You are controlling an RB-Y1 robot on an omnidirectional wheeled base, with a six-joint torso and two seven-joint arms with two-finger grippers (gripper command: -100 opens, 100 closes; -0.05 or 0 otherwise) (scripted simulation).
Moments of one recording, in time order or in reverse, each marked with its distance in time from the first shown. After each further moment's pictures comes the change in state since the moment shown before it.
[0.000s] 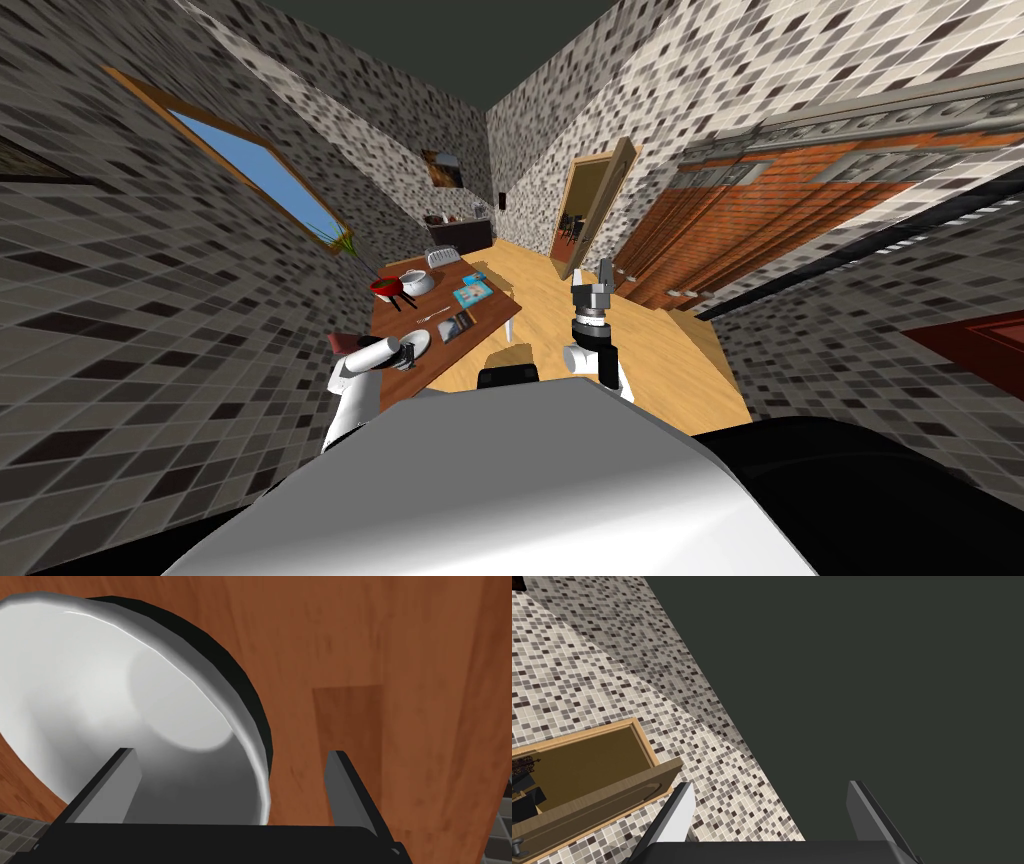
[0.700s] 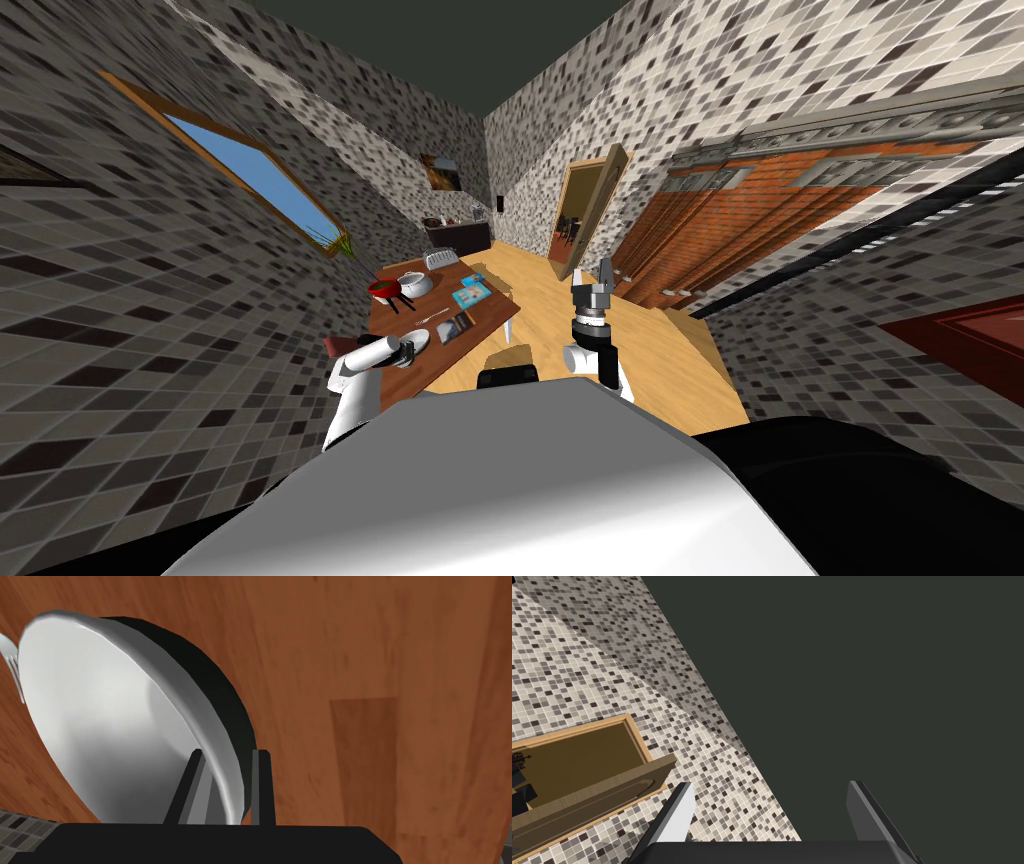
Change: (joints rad) left arm -0.005 -0.001 0.000 -0.020 0.004 0.006 -0.006; right arm 0.000 0.000 0.000 0.000 0.000 0.000 0.000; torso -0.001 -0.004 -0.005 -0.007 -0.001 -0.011
